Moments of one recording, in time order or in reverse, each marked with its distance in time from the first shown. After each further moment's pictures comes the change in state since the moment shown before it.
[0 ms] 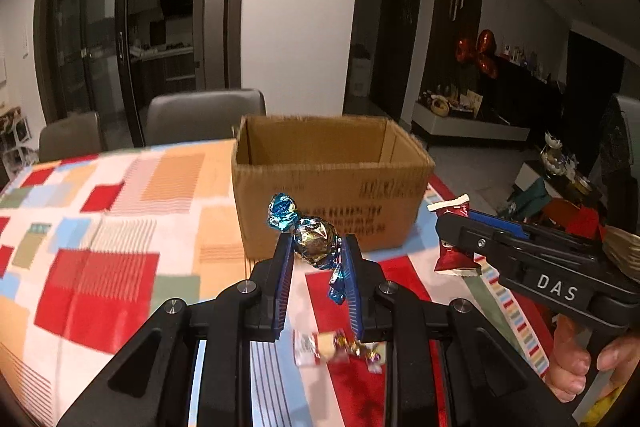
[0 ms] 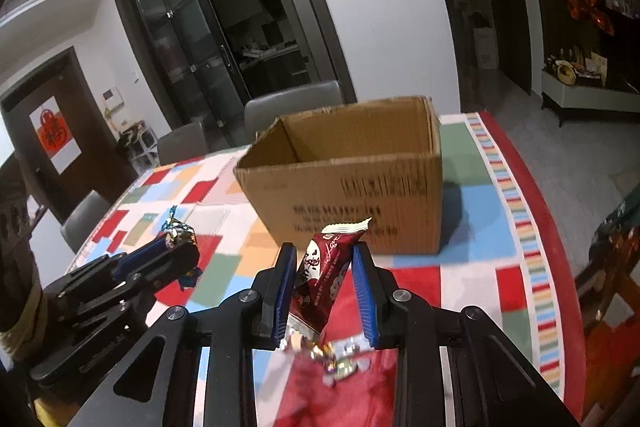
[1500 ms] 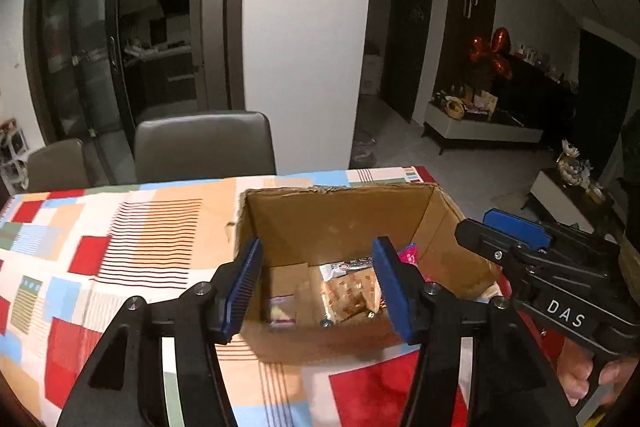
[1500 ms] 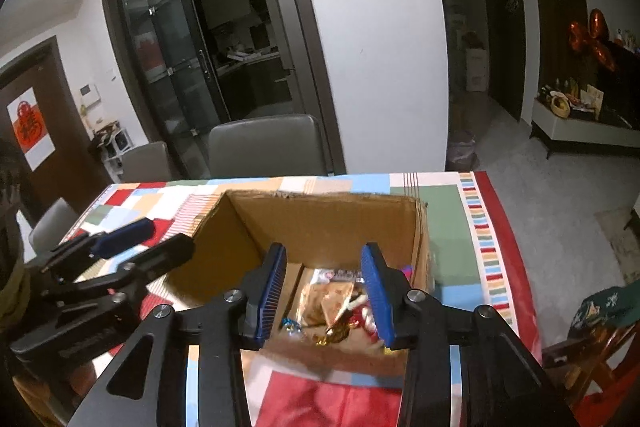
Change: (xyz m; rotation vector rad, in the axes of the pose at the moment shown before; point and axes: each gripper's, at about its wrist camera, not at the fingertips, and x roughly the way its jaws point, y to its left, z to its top) left arm 0.088 0.018 0.100 0.010 0.021 0.034; right arm 0.064 -0.020 0.101 -0.071 -0.016 -0.089
